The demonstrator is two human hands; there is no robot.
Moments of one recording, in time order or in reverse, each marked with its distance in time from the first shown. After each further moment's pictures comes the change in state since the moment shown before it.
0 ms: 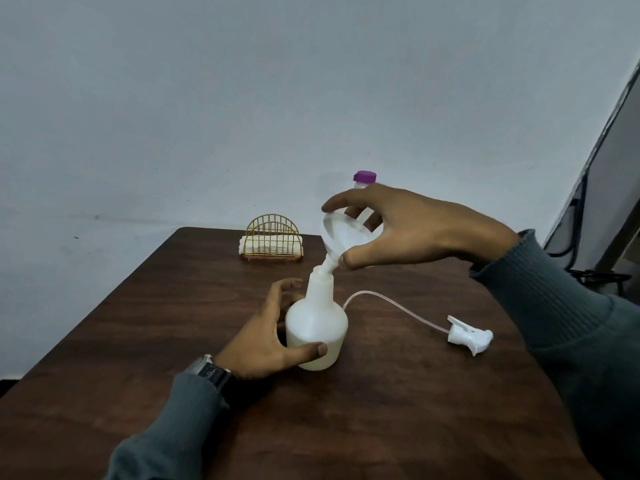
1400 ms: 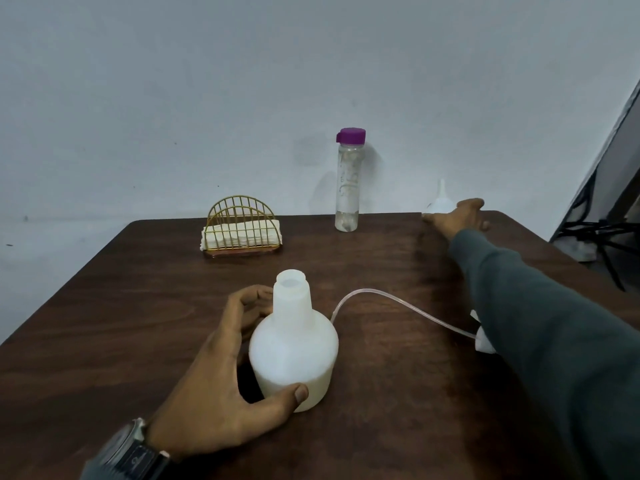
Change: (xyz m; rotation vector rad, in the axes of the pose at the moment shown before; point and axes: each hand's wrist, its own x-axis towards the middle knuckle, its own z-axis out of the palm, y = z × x) left_hand 0.009 0.000 0.005 0.114 0.061 0.172; right_hand 0.124 0.315 0.112 0.525 0.705 1.026
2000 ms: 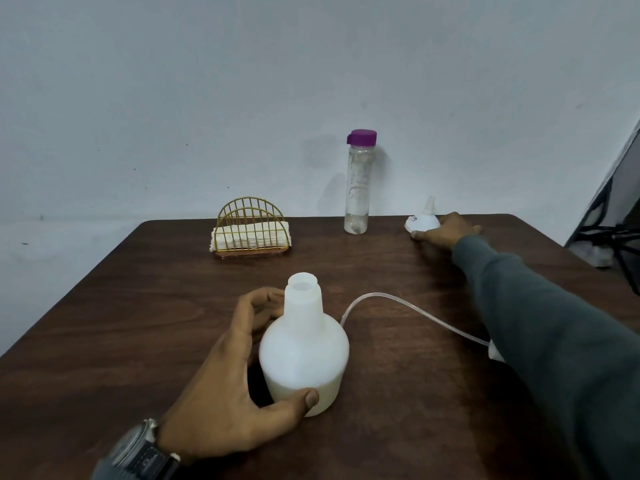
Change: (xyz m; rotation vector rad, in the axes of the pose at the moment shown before) left_hand 0.002 -0.003 0.000 0.012 -0.001 0.036; right_hand 0.014 0.009 0.025 -0.403 -0.274 -0.066
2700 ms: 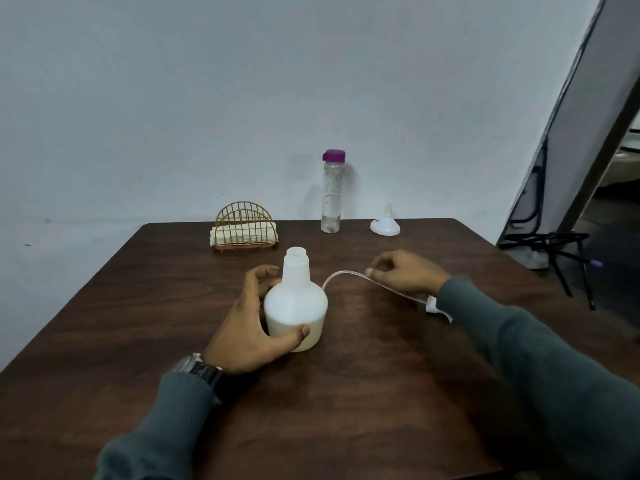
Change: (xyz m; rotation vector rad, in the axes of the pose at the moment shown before) left_hand -0.008 0.001 0.007 -0.033 0.039 -0.127; right_hand -0.196 0.019 -0.031 -0.176 -0.229 -0.415
